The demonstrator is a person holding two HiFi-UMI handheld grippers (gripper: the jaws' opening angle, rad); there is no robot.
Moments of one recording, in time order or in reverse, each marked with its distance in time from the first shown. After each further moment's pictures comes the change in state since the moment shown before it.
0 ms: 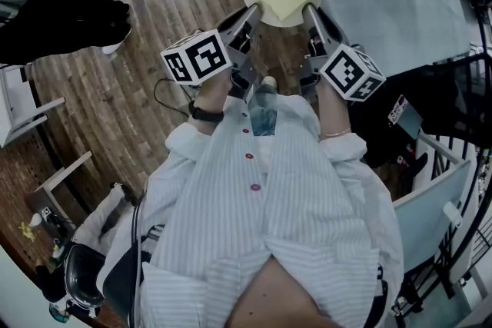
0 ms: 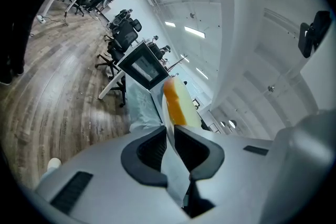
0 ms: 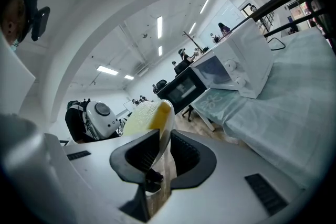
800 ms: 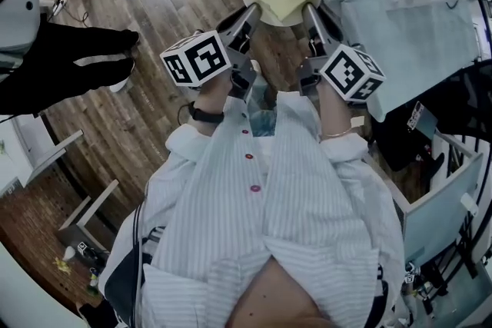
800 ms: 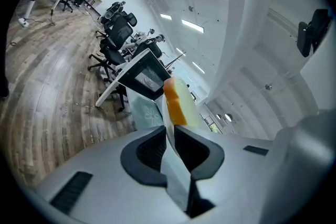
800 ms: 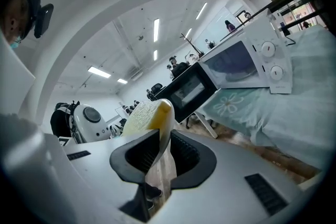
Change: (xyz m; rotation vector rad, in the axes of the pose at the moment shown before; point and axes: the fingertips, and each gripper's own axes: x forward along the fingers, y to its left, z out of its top) left arm 0.031 0.087 0.143 0.047 0.085 -0.056; right arm 0.151 0.047 0.020 0.010 -0.073 -0.076
